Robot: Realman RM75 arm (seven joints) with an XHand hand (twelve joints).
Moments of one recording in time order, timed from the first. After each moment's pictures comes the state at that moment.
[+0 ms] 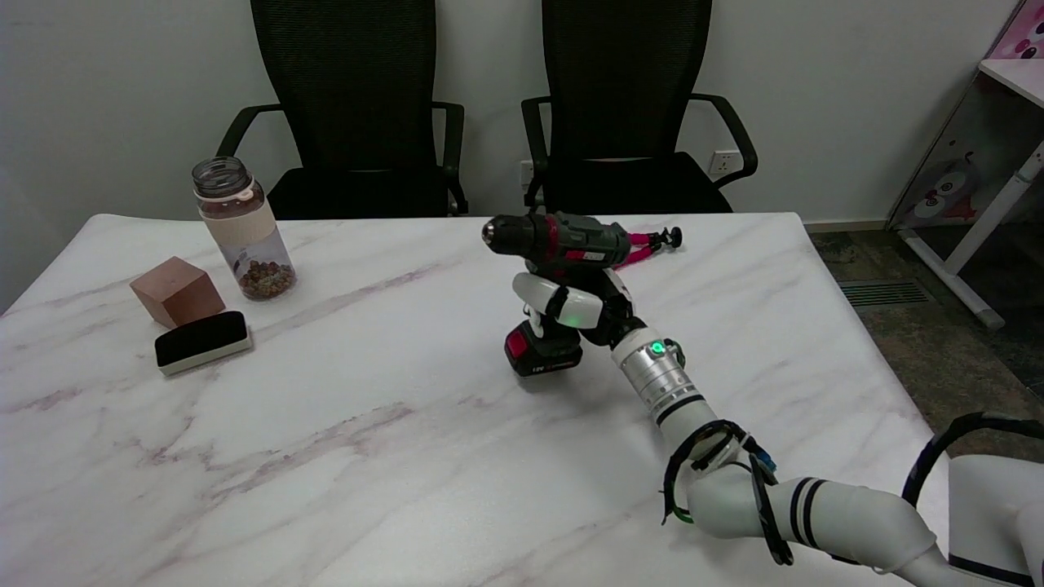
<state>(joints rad) 0.36 -1.14 0.57 -0.85 -2.03 0.97 1.46</state>
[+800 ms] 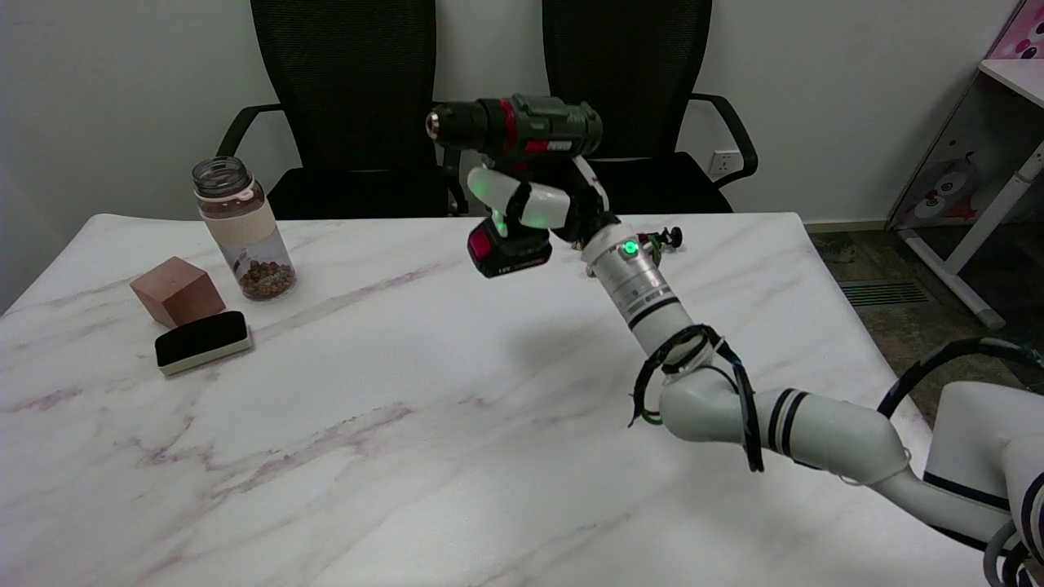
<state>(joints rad) 0.57 -1.10 0.57 -0.99 -2.03 0.89 1.32</state>
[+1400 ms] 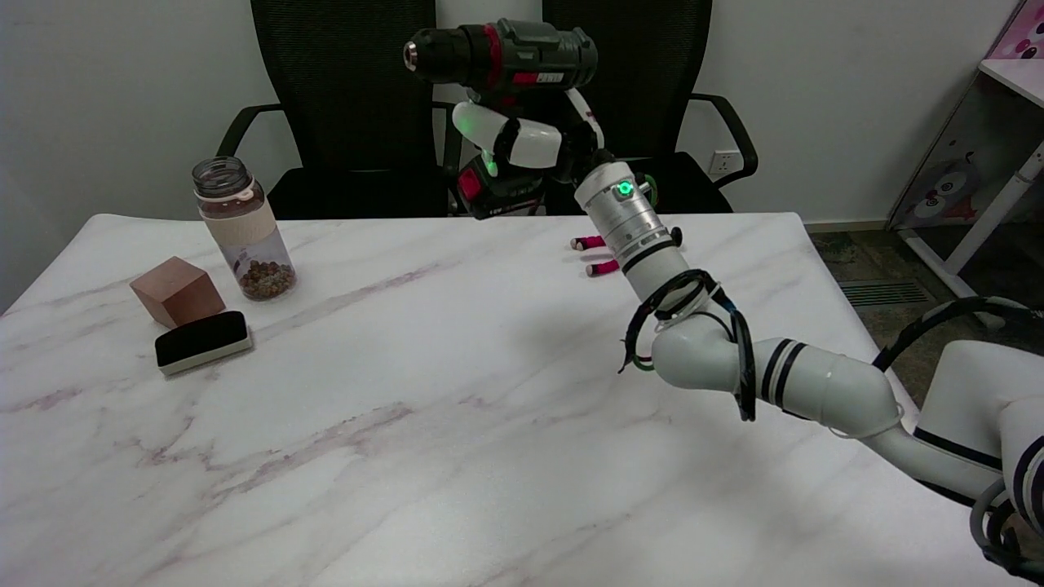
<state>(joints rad) 0.70 -1.09 0.58 -1.02 -2.03 0.84 1.26</state>
